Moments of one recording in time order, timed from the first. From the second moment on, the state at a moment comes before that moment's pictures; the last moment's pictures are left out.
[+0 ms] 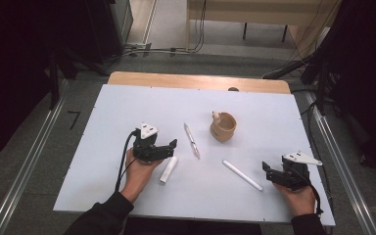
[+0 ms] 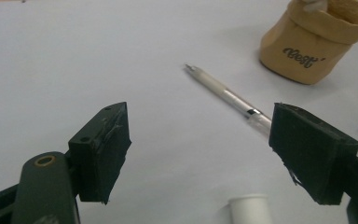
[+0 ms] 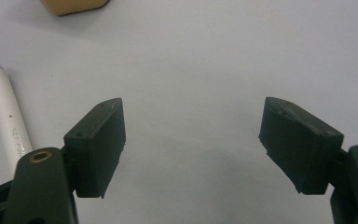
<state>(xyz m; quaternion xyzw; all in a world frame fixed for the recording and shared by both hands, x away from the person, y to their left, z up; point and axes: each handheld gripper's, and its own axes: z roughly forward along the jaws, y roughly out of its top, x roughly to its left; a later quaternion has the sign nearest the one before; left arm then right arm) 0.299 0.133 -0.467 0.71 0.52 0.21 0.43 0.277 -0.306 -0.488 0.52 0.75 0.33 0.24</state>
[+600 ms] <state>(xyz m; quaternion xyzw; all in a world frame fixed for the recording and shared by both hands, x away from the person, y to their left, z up) 0.269 0.170 -0.477 0.69 0.53 0.23 0.43 0.276 -0.302 -0.488 0.52 0.75 0.33 0.24</state>
